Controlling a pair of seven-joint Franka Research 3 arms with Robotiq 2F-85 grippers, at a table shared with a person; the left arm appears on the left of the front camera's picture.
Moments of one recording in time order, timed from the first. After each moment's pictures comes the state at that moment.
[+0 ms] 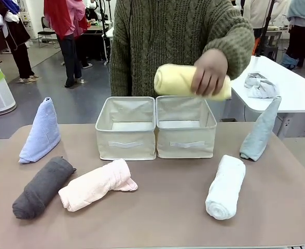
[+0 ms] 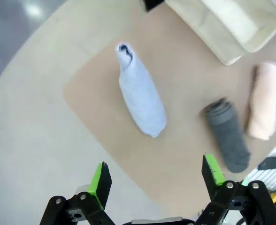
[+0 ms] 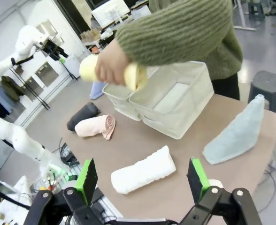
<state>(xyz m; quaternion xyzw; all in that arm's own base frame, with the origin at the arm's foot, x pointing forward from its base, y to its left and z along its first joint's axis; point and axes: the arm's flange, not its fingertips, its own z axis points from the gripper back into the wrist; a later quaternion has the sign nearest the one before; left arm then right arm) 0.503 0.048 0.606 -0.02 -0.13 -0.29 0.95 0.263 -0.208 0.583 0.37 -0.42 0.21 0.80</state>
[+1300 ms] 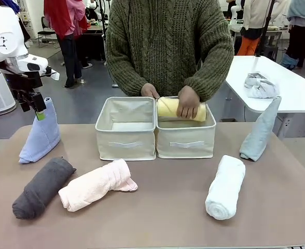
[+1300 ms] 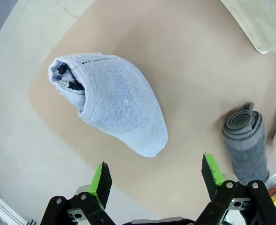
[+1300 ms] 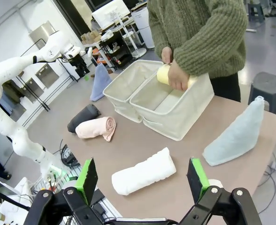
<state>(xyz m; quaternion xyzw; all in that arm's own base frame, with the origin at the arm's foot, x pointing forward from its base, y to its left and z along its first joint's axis) 0.569 -0.020 0.472 0.02 -0.01 -0.31 0.95 0.263 -0.208 0.584 0.37 -0.42 0.21 0.80</state>
